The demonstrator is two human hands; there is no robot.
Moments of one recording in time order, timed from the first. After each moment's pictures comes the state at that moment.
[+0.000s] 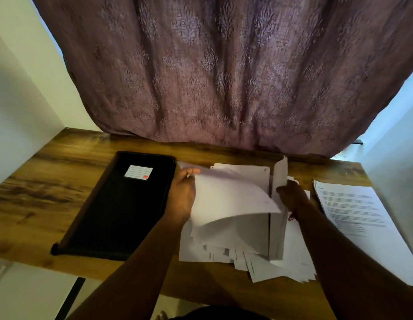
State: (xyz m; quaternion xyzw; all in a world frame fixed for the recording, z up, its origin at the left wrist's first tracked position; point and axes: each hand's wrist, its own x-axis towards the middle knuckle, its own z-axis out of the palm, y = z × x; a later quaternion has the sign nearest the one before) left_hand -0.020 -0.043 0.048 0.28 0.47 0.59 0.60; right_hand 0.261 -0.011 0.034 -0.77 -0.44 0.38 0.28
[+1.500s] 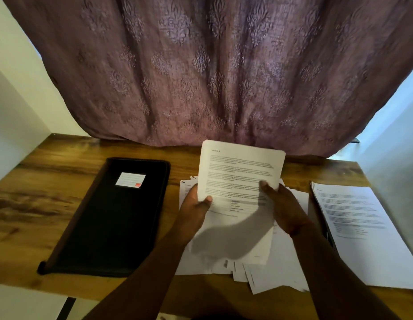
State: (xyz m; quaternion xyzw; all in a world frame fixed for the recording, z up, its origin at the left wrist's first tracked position) left_hand 0.004 -0.051 0.026 0.49 0.57 0.43 0.49; right_hand 0.251 -0.022 0.020 -0.55 -0.40 0.58 0.45
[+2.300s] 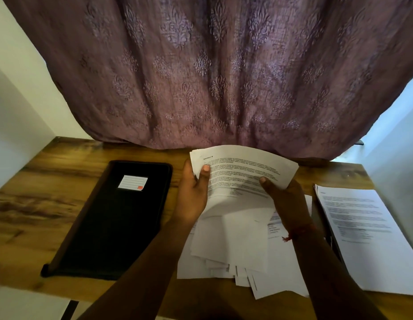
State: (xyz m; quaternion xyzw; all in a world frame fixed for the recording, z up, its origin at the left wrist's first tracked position) left_hand 0.013 -0.036 0.092 0.50 0.52 0.56 0.41; right_hand 0.228 -0.037 0.071 -0.52 -0.51 0.43 0.54
